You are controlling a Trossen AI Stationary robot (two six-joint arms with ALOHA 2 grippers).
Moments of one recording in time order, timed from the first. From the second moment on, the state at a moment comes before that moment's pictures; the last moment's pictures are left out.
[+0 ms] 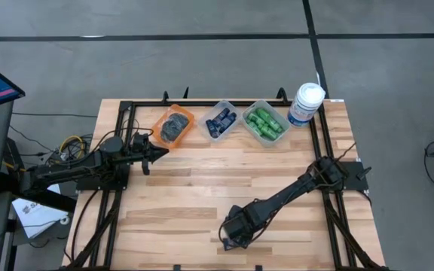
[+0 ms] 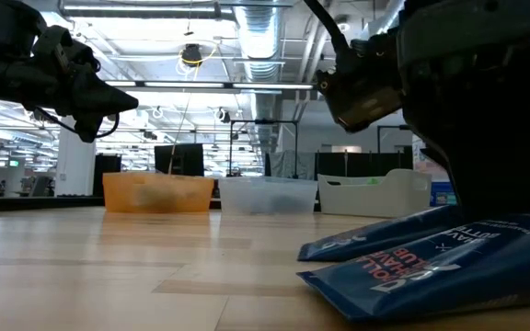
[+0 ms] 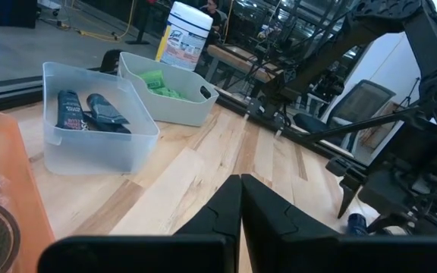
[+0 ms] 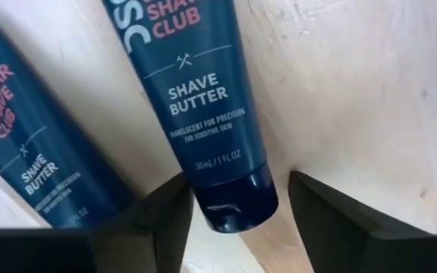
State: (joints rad) left arm 0.33 0.21 0.01 0.11 0.12 -0.40; right arm 0.51 2.16 1.55 -0.93 -0.06 1.02
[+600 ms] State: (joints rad) left arm 0.33 0.21 0.01 0.11 0.12 -0.40; right arm 0.47 2.17 1.59 -1.02 -0.08 0.74
